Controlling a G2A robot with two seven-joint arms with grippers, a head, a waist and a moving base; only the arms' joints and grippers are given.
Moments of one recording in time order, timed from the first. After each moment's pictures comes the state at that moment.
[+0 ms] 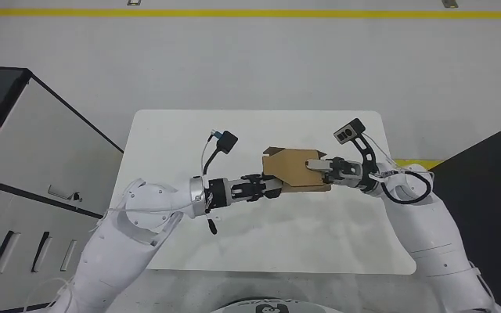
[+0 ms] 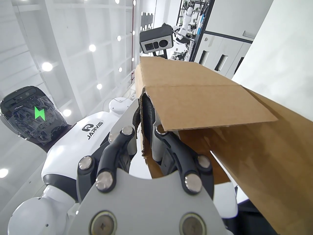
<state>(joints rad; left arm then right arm) 1.35 -1.04 -1.13 -2.08 -0.17 0.06 -0.83 -1.32 -1.03 1.32 -1.56 0.78 -0.21 1.30</state>
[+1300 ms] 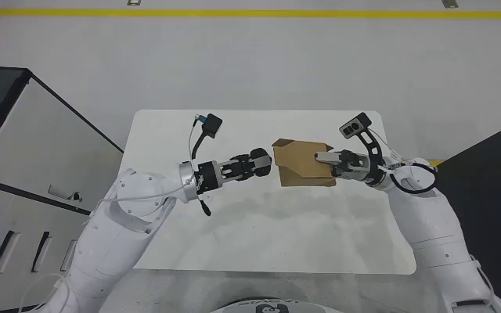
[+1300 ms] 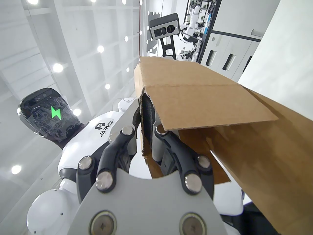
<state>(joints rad) 1.31 -1.04 -1.18 -2.03 -0.20 0.06 -0.78 -1.27 -1.04 1.33 -1.47 0.85 -0.18 1.37</state>
